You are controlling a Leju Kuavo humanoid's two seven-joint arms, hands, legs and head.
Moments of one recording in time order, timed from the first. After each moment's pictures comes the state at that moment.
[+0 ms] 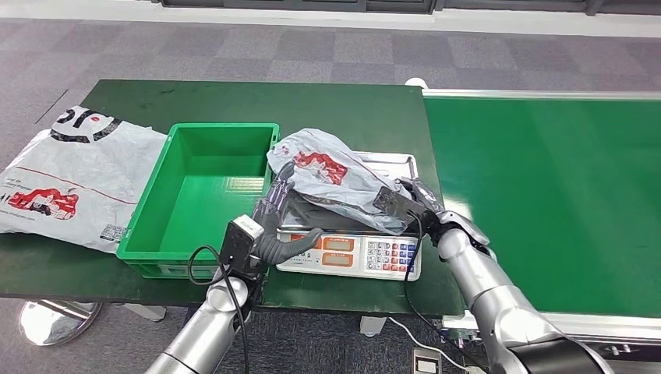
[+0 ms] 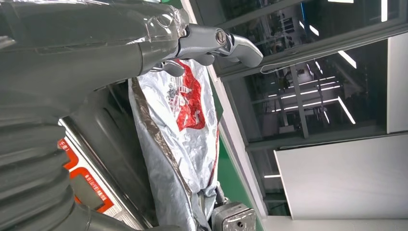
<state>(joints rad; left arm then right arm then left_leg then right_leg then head) -0.39 -0.19 -0.39 -0.90 -0.05 0.07 -0.70 -0.68 0.07 0.19 -0.63 0.78 0.02 -0.28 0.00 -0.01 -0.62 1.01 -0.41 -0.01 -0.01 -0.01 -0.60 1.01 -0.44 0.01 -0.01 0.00</state>
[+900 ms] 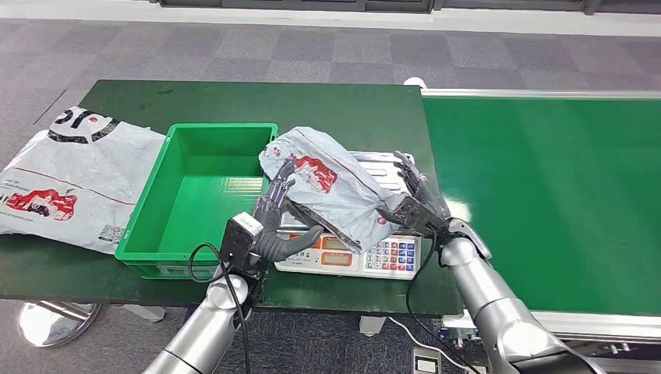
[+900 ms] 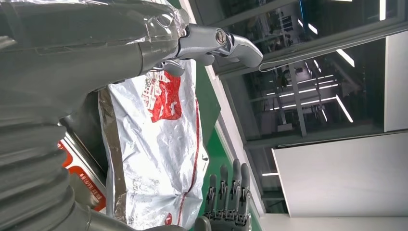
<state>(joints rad) -0.40 -0.19 -0.39 -0.89 -0.05 0.06 -0.70 -0.60 0.05 0.22 -0.71 0.54 -0.14 -0.60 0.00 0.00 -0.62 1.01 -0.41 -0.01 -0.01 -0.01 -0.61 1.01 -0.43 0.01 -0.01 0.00</state>
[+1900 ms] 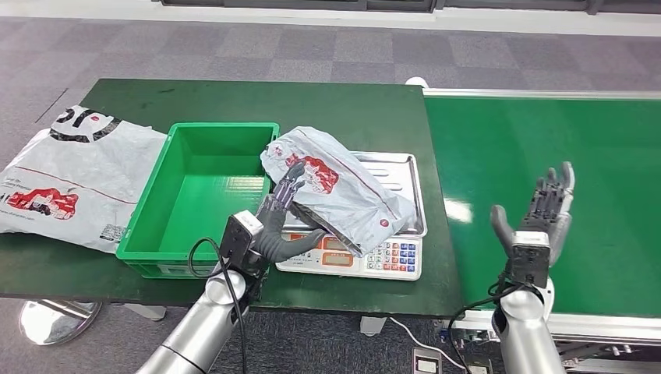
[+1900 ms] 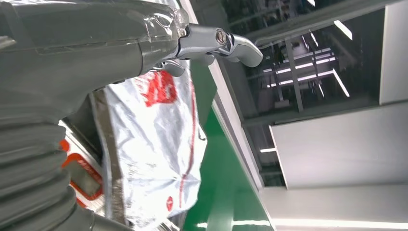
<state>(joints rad) -0.43 -0.18 -0.38 -0.88 -0.03 -0.08 -0.70 -0.19 -0.01 -0.03 -1.31 0.12 -0.60 -0.70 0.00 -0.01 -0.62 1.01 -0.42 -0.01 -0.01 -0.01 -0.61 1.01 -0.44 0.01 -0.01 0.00</state>
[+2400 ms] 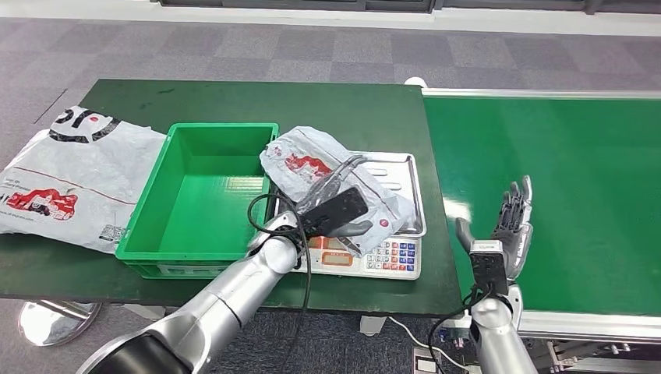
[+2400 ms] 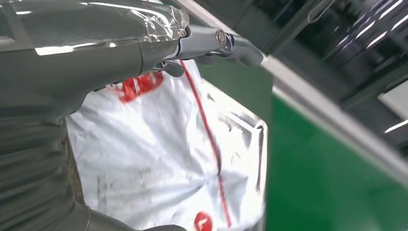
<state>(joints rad) -0.75 -0.34 -0.53 -0.46 -0.41 0.09 -0.39 -0.19 0.04 0.06 -1.20 0.19 -0.69 -0.70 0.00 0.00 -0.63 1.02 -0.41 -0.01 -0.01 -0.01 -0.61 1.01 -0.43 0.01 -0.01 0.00</state>
